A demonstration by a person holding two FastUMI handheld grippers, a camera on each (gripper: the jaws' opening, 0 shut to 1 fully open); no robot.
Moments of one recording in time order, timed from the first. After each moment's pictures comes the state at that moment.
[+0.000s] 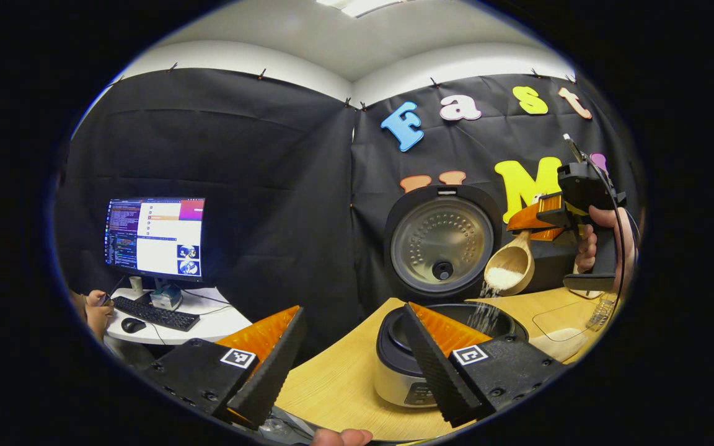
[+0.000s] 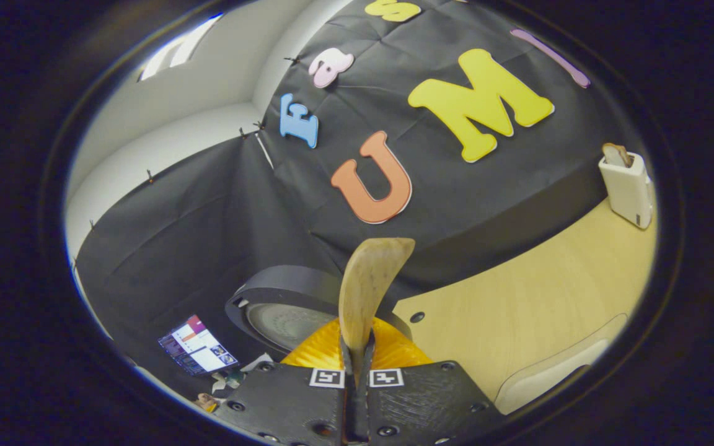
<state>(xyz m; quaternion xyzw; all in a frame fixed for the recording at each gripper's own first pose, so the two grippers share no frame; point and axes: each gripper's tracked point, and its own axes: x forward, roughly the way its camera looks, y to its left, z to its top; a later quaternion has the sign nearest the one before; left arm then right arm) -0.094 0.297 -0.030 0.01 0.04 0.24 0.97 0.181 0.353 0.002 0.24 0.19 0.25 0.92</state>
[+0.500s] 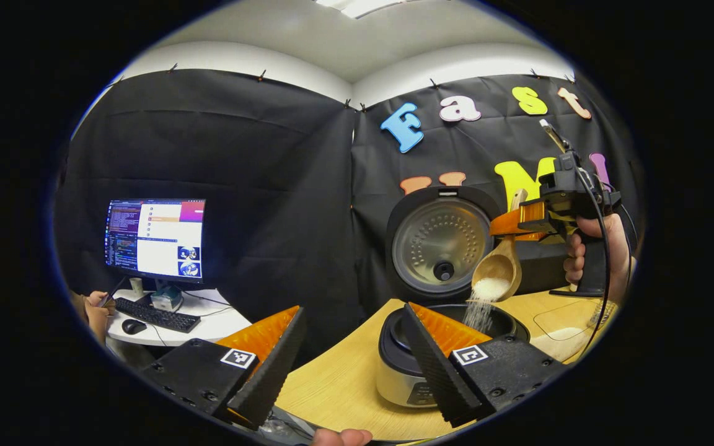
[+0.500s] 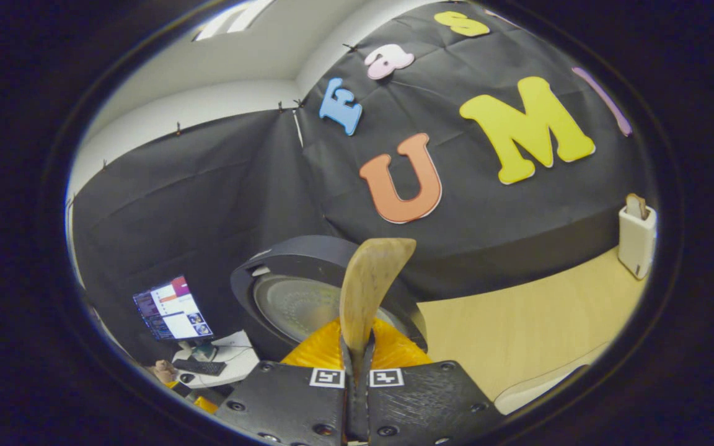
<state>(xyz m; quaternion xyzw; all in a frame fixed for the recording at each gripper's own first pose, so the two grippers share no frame) -0.096 0.299 -0.032 0.01 0.04 0.24 0.97 0.166 0.397 0.003 0.13 0.15 0.28 0.94</state>
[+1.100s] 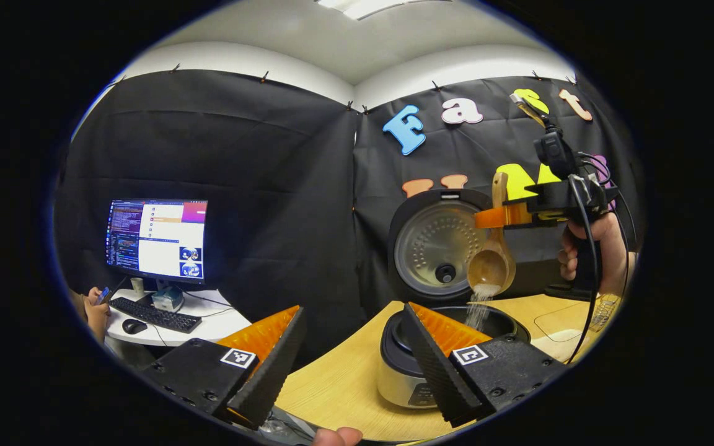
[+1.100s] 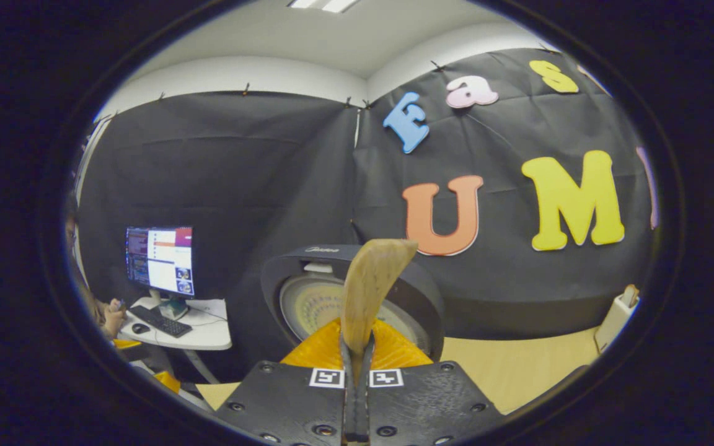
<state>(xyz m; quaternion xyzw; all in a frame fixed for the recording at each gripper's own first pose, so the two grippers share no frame) -0.097 0.300 -0.024 0.01 0.02 0.24 0.97 0.153 0.438 0.016 -0.04 0.07 0.33 0.94</state>
